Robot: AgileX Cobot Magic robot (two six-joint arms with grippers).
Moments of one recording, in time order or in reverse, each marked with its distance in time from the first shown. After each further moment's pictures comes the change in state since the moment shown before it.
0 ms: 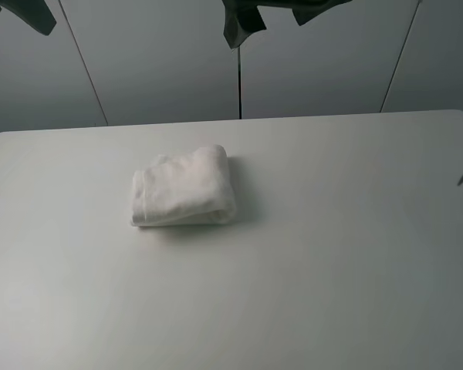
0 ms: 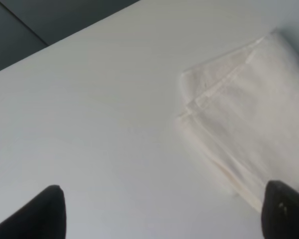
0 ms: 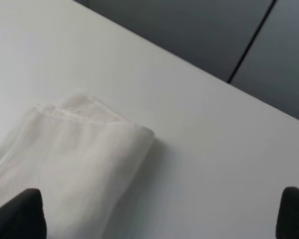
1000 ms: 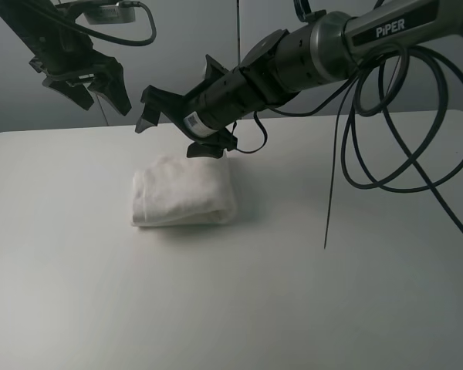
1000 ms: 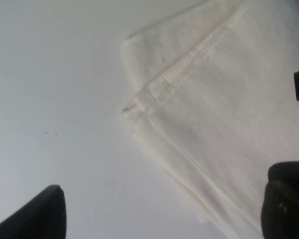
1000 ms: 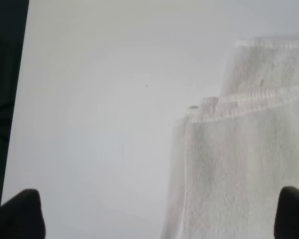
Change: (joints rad) left arm 0.000 0.415 -0.051 -0.158 -0.070 0.073; right arm 0.000 0.594 -0.018 1.286 -0.391 -0.463
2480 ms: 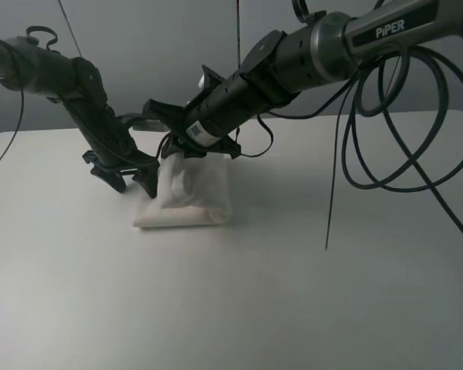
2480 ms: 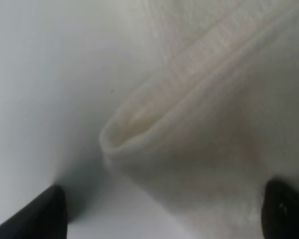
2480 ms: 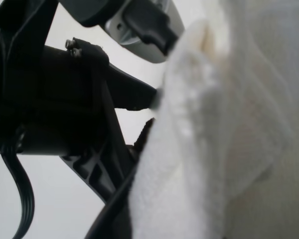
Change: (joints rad) left arm -0.043 0.324 0.136 -0.014 -0.220 -0.031; right arm 0.000 0.000 0.000 -0.136 0.081 0.095
